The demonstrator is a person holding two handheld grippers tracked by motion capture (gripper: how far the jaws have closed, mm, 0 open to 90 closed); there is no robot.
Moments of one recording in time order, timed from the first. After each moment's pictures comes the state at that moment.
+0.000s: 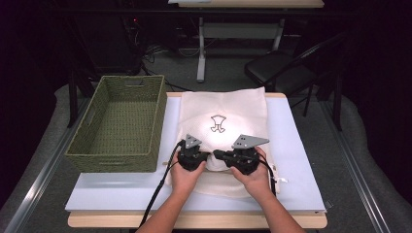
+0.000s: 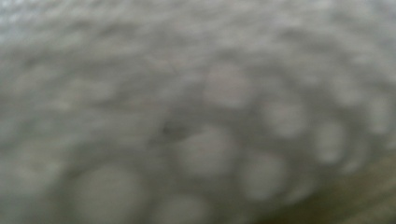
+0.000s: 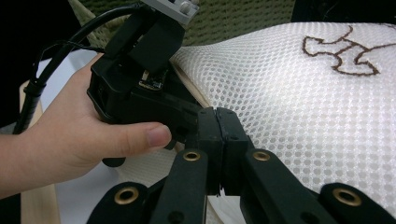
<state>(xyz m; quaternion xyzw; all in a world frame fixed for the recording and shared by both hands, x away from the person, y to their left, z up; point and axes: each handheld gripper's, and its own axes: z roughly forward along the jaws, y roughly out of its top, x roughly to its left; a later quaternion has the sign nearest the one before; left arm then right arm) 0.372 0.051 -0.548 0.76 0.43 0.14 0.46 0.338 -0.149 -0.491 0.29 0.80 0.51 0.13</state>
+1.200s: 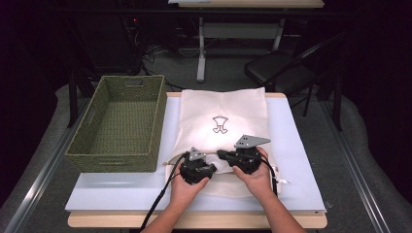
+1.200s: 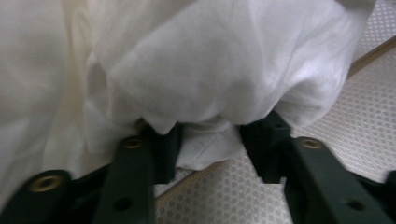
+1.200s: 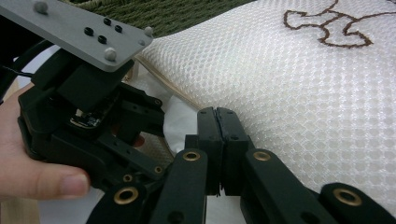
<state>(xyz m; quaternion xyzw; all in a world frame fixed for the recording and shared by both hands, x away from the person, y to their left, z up) 0.345 0.043 -0.560 0.81 0.40 0.10 0.42 0.345 -0.158 -0.502 0.32 0.79 0.50 0.12</state>
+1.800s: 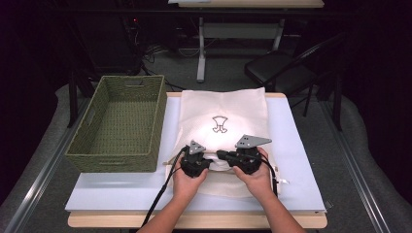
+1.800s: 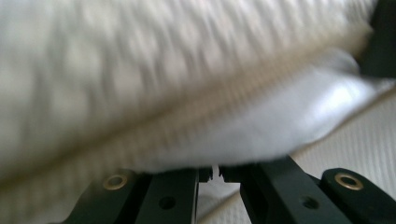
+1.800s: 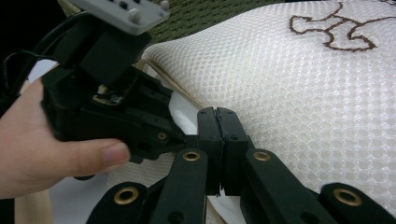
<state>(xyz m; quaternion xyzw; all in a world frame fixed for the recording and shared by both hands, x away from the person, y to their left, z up) 0.360 0.040 -0.544 0.78 0.41 0.12 0.45 0.343 -0.158 -0.499 0.31 0.79 0.52 0.11</state>
